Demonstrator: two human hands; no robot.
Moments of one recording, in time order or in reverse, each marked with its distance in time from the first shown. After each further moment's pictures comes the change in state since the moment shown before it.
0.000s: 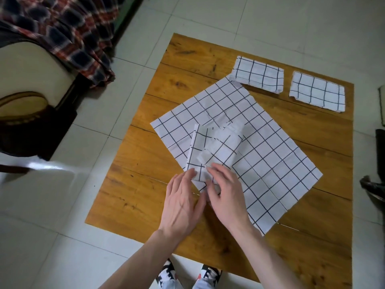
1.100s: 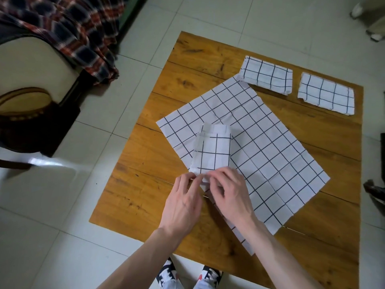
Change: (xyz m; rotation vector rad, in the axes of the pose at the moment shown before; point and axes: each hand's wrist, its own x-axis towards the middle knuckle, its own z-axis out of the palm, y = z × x) left_hand 0.001 -0.019 -0.002 0.100 -0.043 0.040; right_hand 0.015 0.009 0.010 -0.077 0.044 -0.236
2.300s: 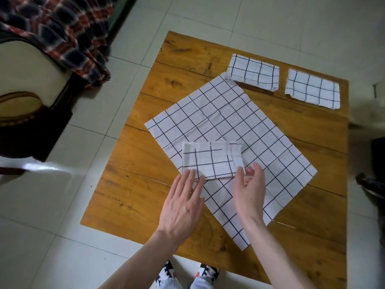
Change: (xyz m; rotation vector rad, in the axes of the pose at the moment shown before) left_hand -0.008 0.011 0.017 0.352 -0.169 0.143; right_hand -0.008 -0.001 -0.046 0.294 0.220 0.875
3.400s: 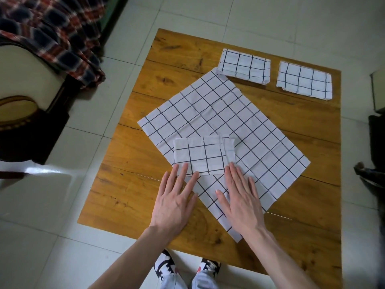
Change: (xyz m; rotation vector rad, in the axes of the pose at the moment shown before) left_hand -0.004 -0.006 -0.005 -0.038 -0.080 -0.040; right_hand -0.005 0.078 -0.012 -0.837 -0.287 -0.619
